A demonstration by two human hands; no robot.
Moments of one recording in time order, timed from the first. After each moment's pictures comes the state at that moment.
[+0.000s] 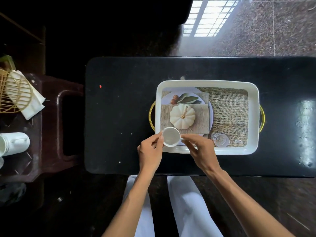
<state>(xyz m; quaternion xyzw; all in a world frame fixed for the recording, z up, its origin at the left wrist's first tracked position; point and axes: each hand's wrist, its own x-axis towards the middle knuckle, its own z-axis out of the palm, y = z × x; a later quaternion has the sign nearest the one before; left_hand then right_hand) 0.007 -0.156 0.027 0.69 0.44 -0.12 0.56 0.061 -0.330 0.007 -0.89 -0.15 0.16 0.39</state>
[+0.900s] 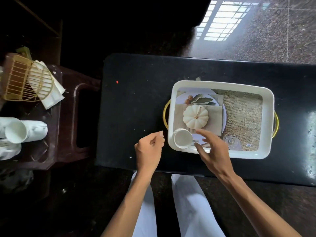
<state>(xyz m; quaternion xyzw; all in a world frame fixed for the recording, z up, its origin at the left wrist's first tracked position) -0.011 -0.120 0.049 0.66 0.47 -0.08 0.58 0.056 -0.323 0.034 -0.89 -0.14 0.19 0.39</state>
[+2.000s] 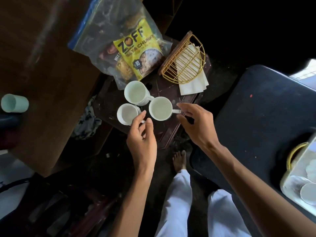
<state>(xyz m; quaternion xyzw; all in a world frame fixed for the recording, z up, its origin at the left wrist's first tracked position) -0.163 0.185 0.093 0.53 0.62 0.25 0.52 -0.018 0.114 0.048 -0.79 -0.36 0.27 0.41</state>
